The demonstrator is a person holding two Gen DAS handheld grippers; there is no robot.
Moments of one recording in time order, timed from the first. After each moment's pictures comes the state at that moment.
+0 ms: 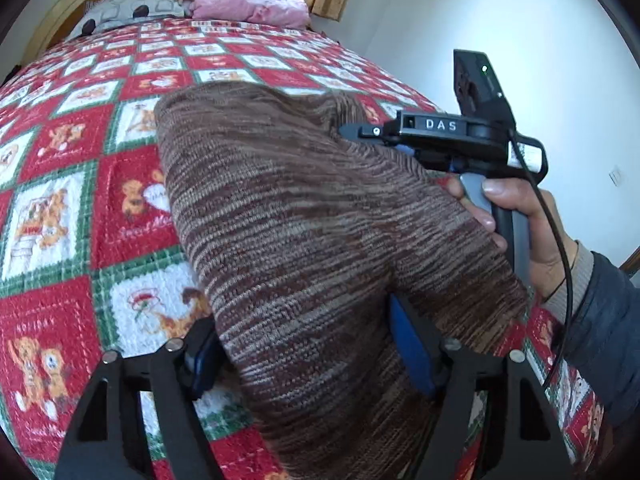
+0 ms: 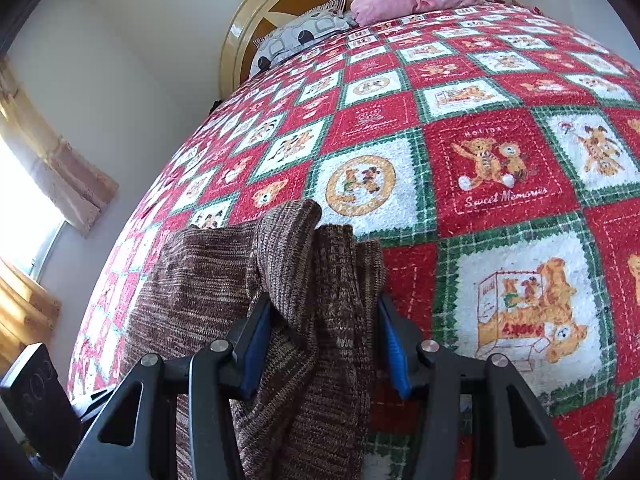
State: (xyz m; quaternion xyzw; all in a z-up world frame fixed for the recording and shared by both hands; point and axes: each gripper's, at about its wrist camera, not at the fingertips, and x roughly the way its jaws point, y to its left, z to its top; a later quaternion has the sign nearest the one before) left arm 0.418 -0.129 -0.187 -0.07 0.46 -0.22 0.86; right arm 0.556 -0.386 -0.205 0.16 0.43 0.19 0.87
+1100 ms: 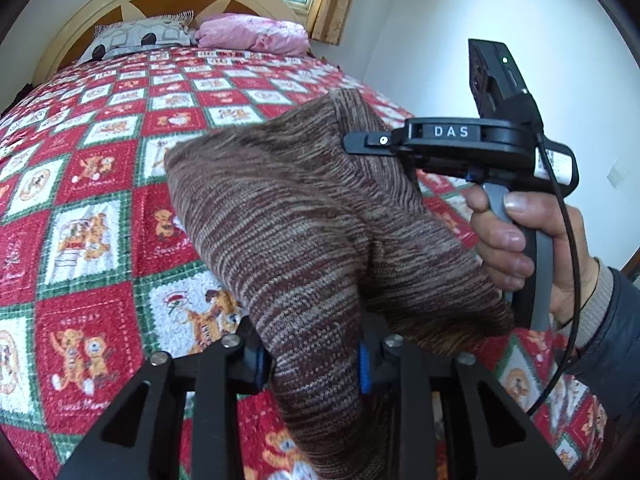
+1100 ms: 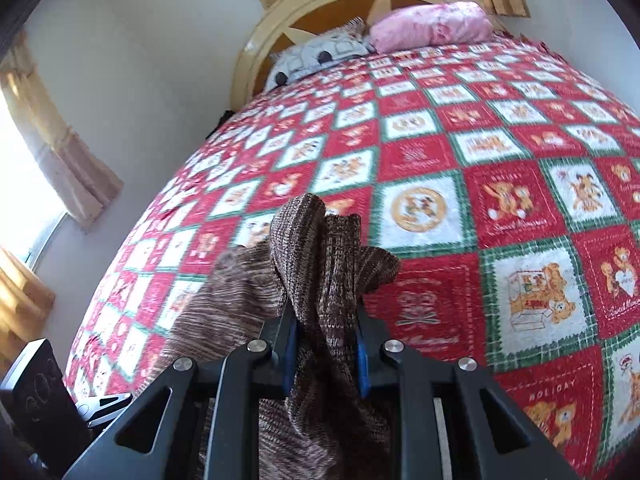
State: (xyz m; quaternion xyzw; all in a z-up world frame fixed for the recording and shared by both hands) left arm 0.395 -0.116 -0.152 -0.07 0.42 -0.21 0.88; right arm 0.511 -0.339 -0.144 0.13 0.40 0.18 0.89
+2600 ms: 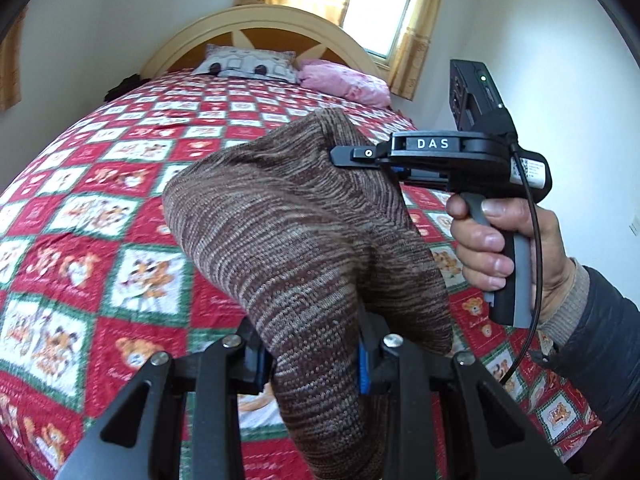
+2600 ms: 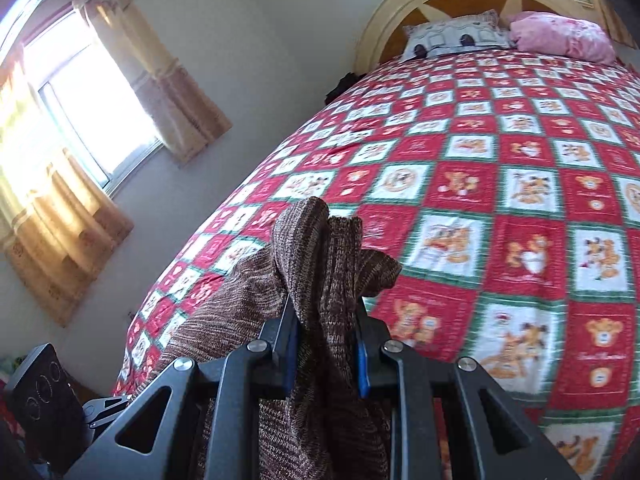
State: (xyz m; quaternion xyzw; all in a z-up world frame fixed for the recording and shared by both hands) left arm 0.214 0.035 -0.111 -0.11 0.37 -0.07 0.92; right arm 0.408 -0.092 -0.115 0.09 0.40 0.35 0.84
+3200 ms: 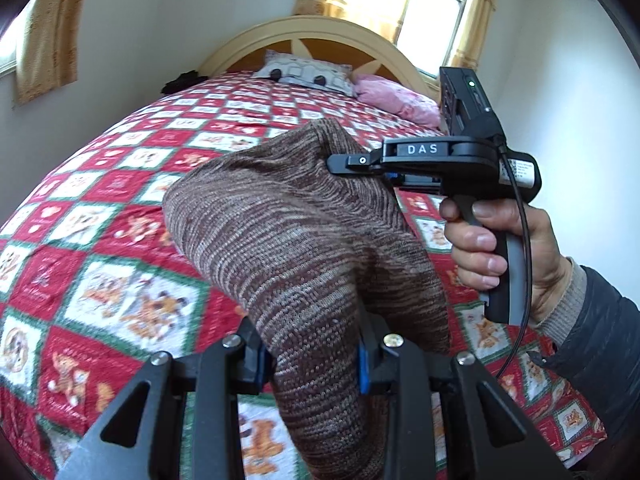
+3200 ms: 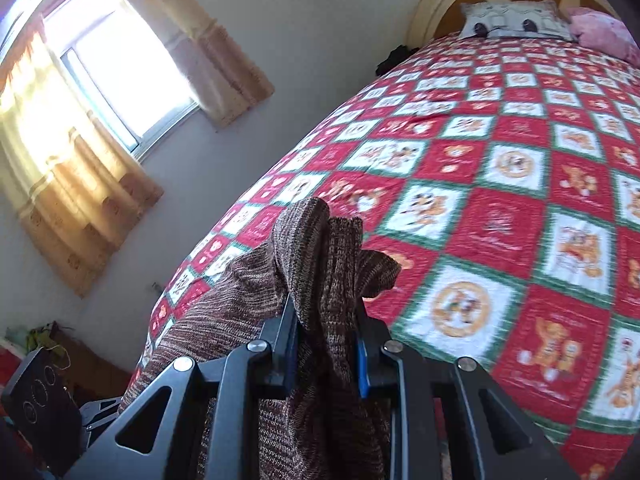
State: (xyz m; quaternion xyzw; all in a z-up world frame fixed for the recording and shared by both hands) left arm 0.161 0.106 -0.111 -0.14 0.36 0.02 0.92; right arm 0.405 0.031 -0.132 0.06 0.43 0.42 0.80
